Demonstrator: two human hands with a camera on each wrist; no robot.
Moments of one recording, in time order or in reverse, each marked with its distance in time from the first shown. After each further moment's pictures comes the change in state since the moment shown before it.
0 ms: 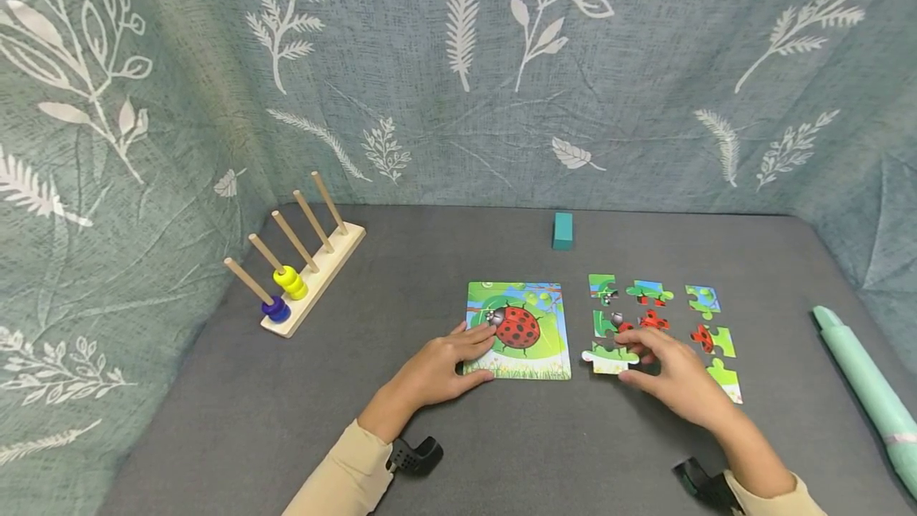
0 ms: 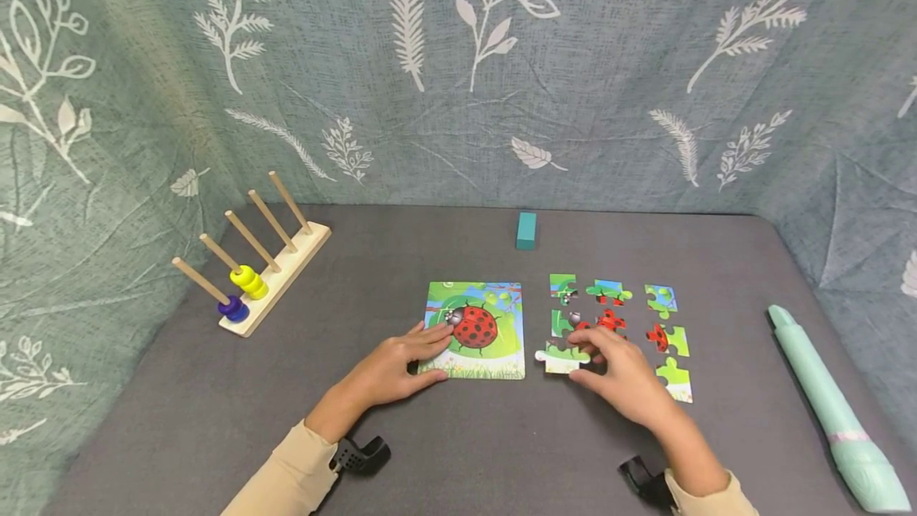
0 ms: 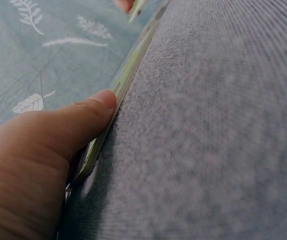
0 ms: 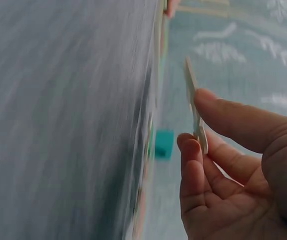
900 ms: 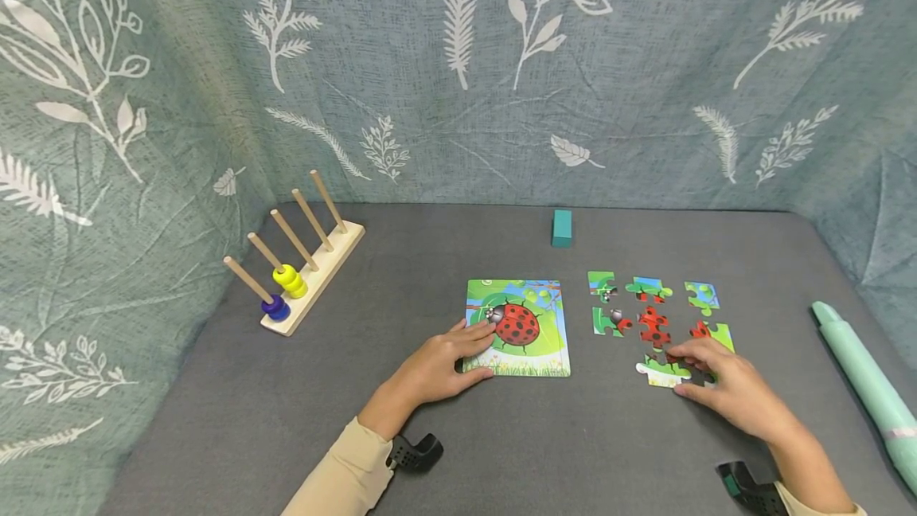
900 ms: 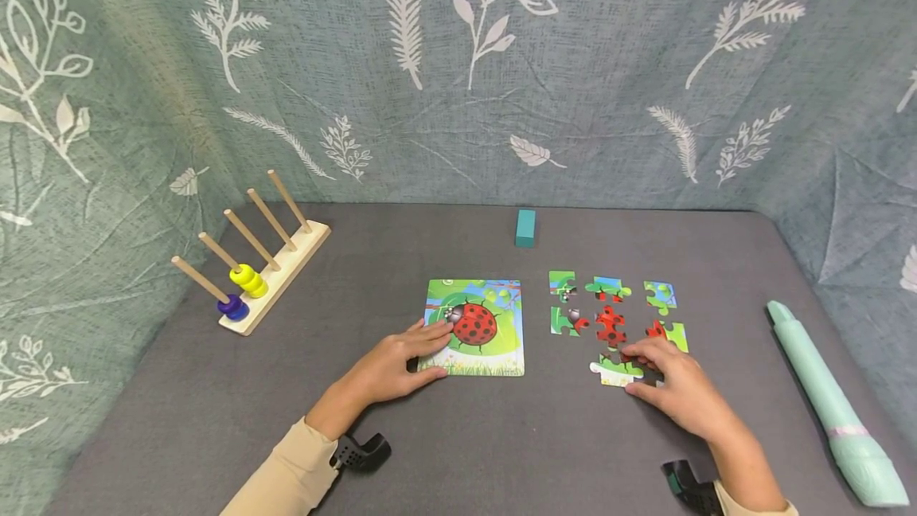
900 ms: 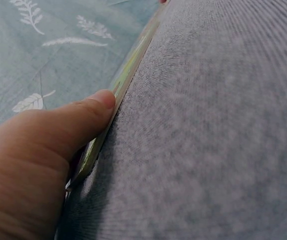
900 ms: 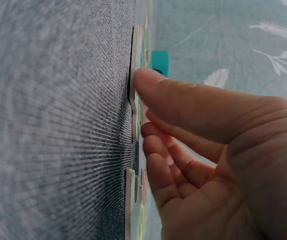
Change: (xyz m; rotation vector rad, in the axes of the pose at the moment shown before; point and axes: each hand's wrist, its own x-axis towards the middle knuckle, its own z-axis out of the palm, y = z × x) left_hand 0.000 -0.002 0.002 0.002 0.028 0.028; right_hand -0.037 0.047 -0.030 -0.068 0.059 -0.030
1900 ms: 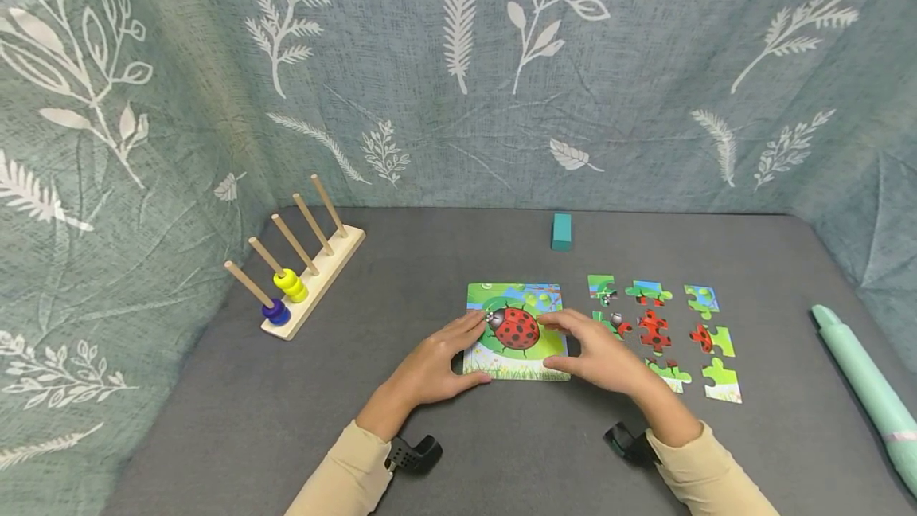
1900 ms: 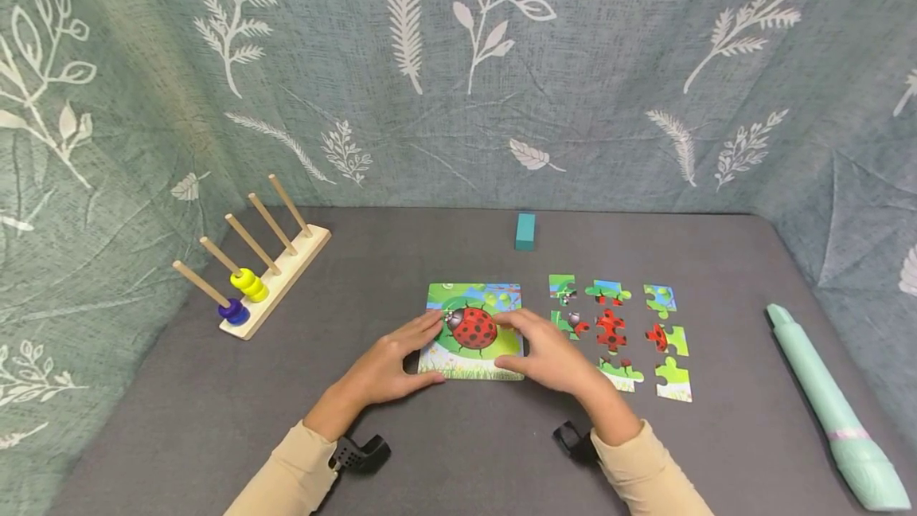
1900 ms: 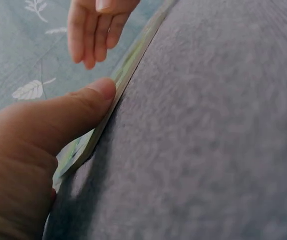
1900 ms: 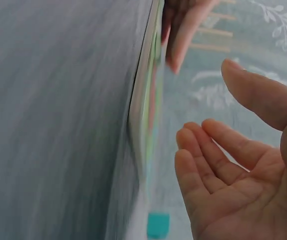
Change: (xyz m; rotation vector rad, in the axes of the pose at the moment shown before) left_hand -0.003 -0.005 -0.002 0.012 0.032 -0.105; right_hand 0.092 -0.090 0.073 0.241 -0.266 -0.093
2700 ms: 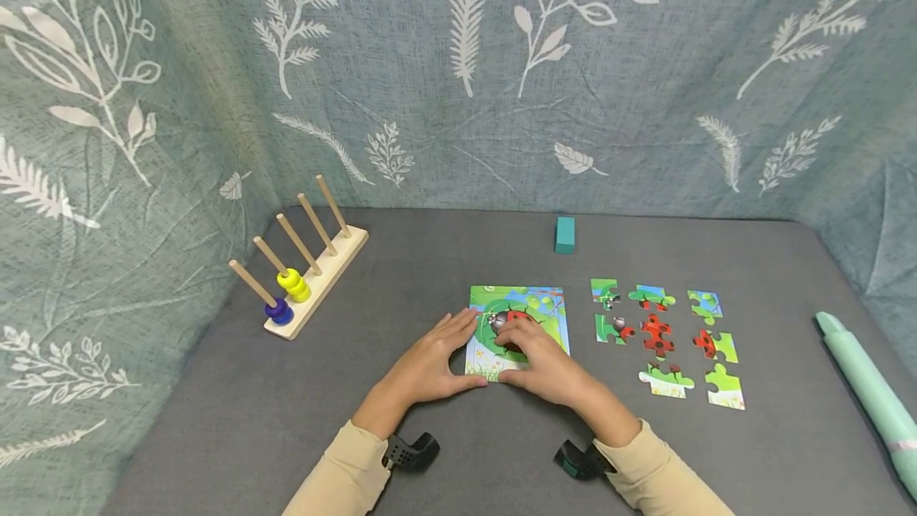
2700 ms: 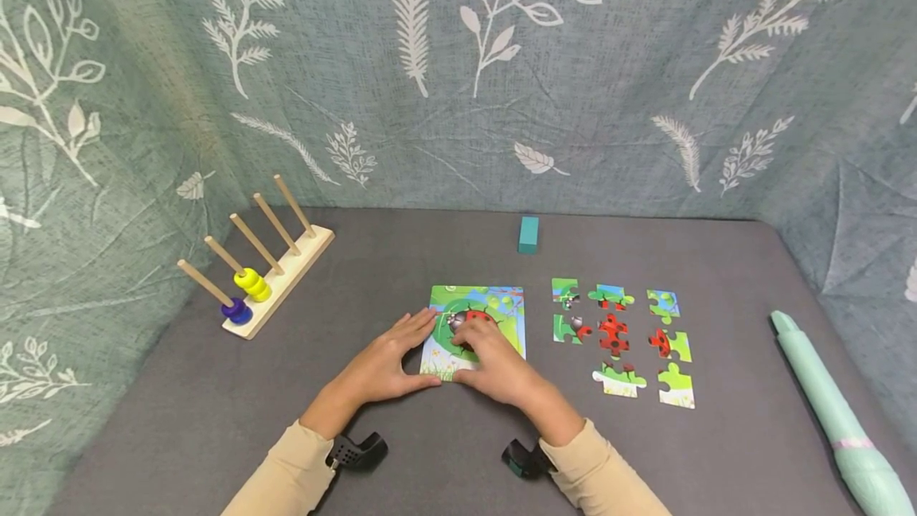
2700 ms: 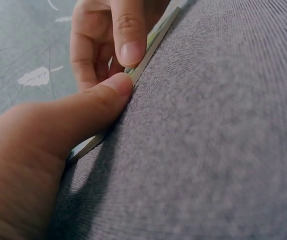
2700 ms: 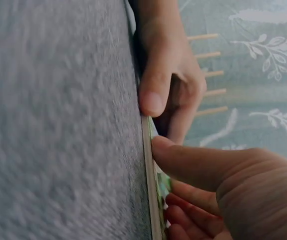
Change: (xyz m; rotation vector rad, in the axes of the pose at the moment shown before) left_hand 0.000 -0.006 -0.005 0.042 -0.061 -0.082; right_hand 0.035 -0.015 0.056 -0.123 0.017 -0.105
